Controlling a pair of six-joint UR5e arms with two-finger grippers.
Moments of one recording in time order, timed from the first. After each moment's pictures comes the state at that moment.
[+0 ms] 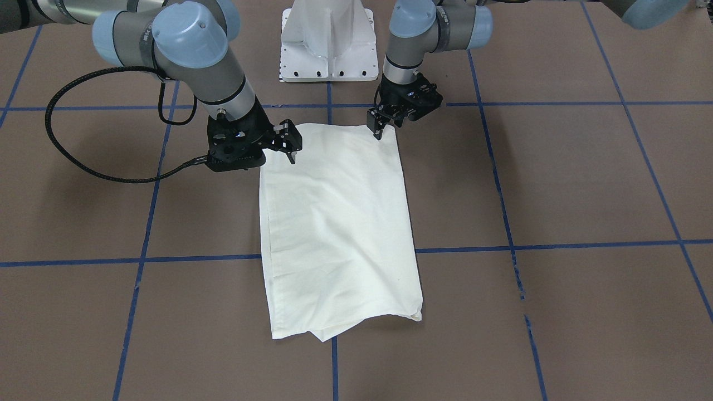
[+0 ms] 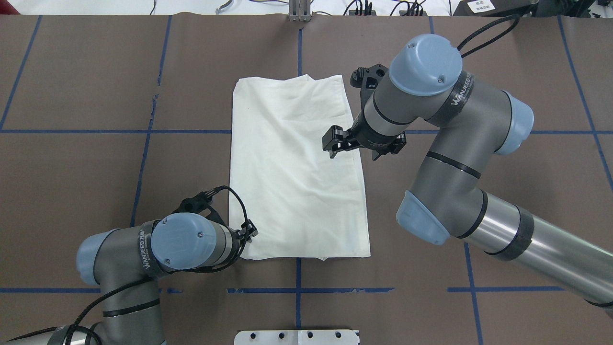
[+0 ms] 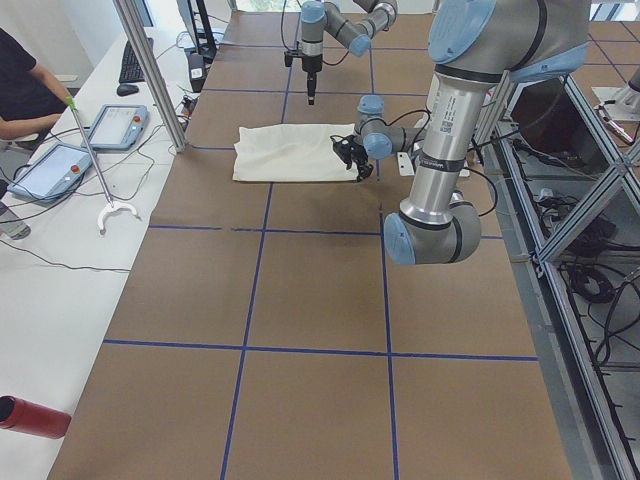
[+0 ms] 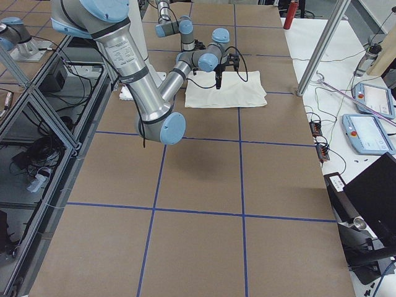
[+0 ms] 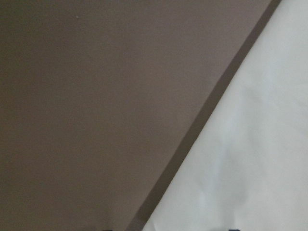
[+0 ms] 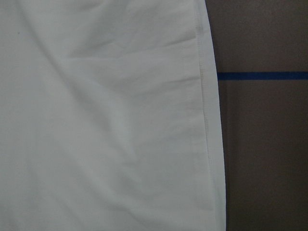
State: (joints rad) left arm -0.29 -2.00 -1.85 -1.72 -1.66 -2.01; right arm 0.67 -0.96 1.78 -1.55 2.06 1.13
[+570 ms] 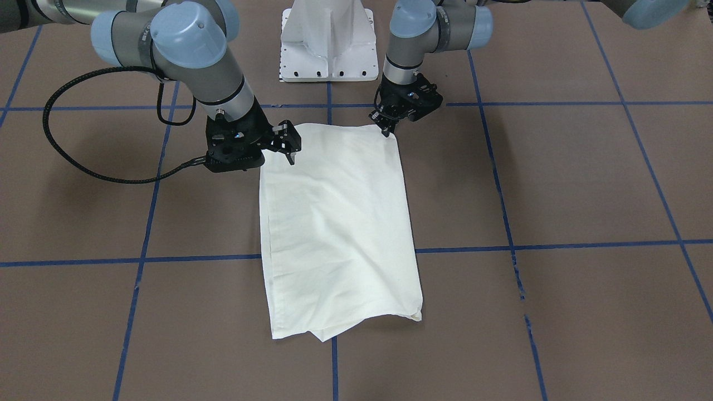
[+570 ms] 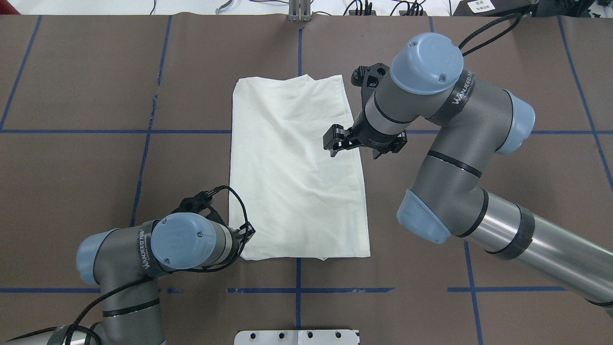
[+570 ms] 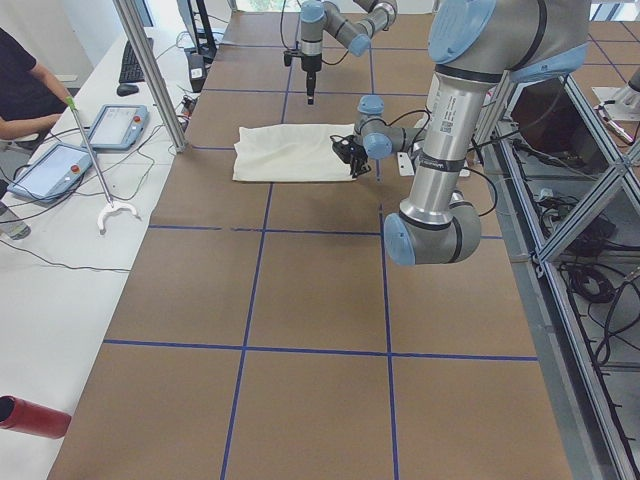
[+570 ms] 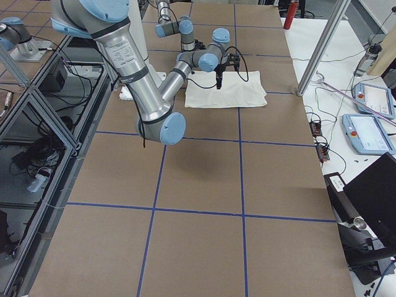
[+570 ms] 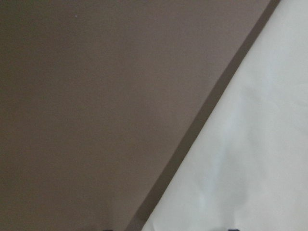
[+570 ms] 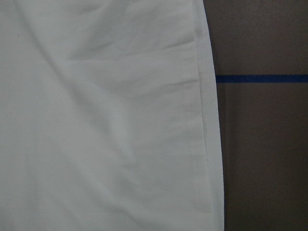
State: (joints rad) left arm -0.29 -1.99 -1.85 -1.72 -1.66 -2.01; right arm 0.67 -0.96 1.78 -1.55 2.06 1.13
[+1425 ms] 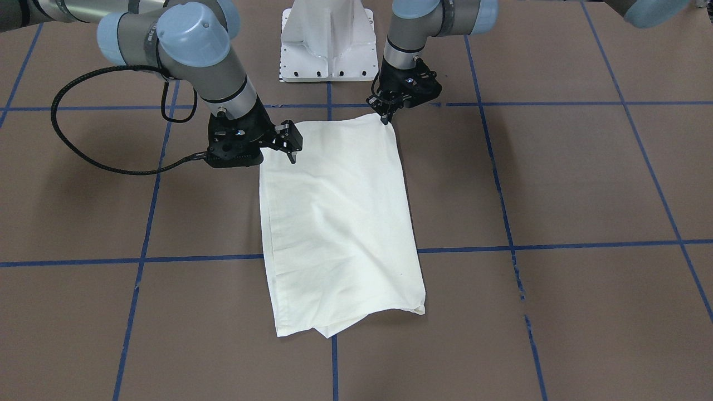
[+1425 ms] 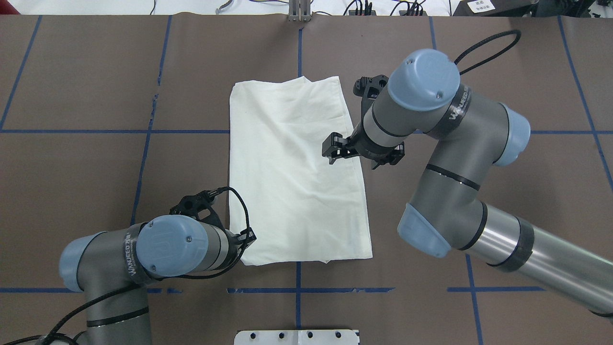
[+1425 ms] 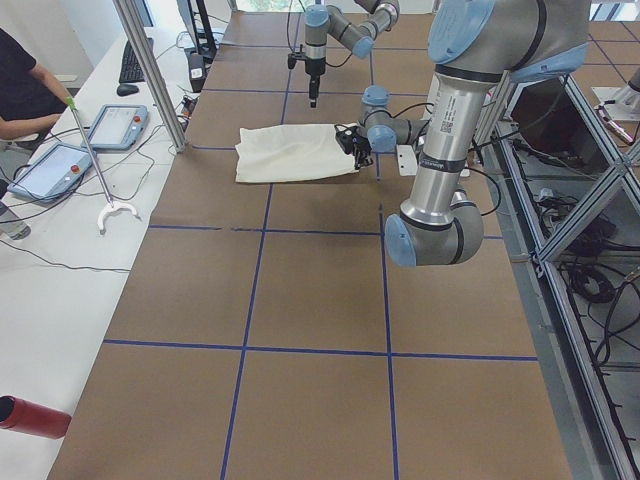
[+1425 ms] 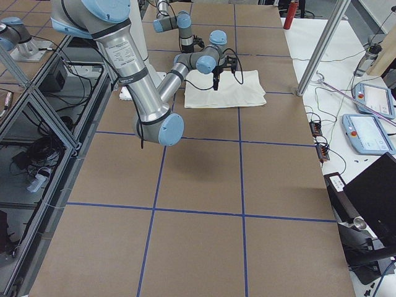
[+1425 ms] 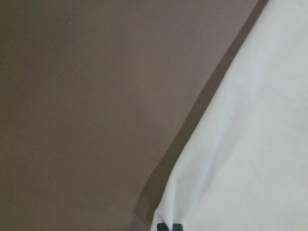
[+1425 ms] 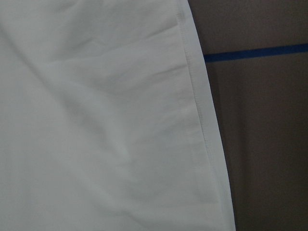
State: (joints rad) left arm -0.27 -1.98 -1.96 -1.66 -1.66 -1.89; right arm 0.61 -1.00 1.79 -1.49 2.00 1.29
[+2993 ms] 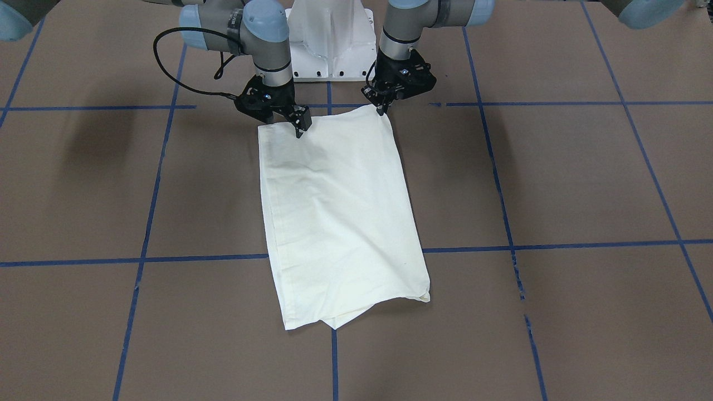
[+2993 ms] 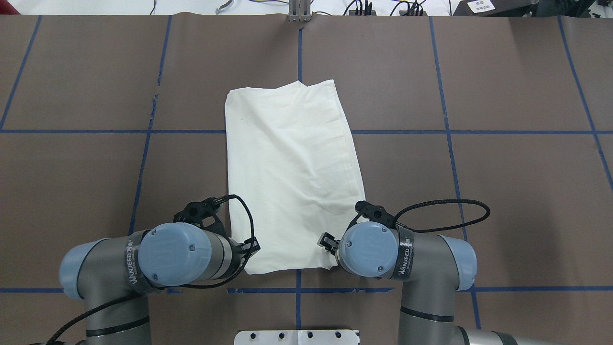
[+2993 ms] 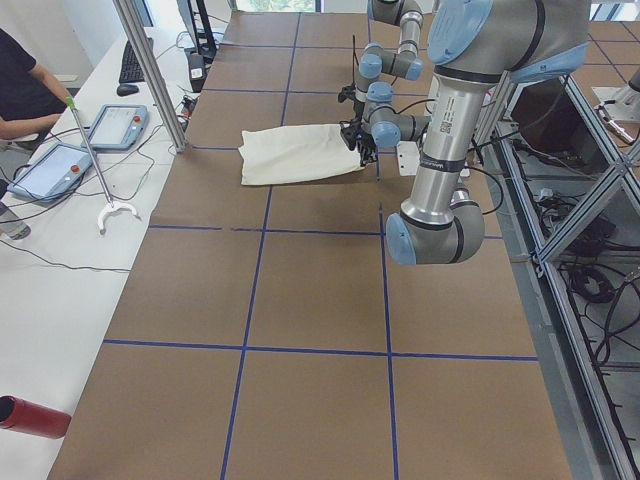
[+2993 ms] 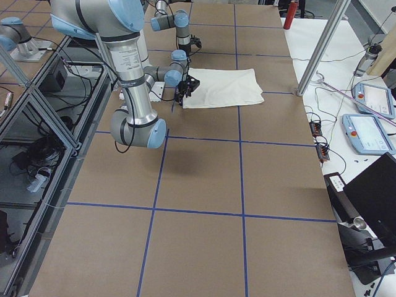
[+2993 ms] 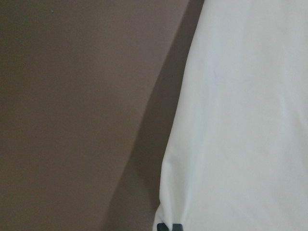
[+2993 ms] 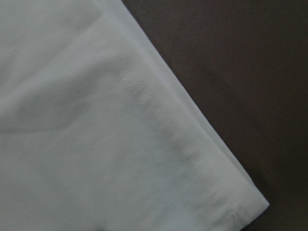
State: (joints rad) left arm -0.25 -1.99 -1.97 -1.64 -1.67 -1.86; right arm 0.24 -1.10 1.81 -1.53 1.66 1.93
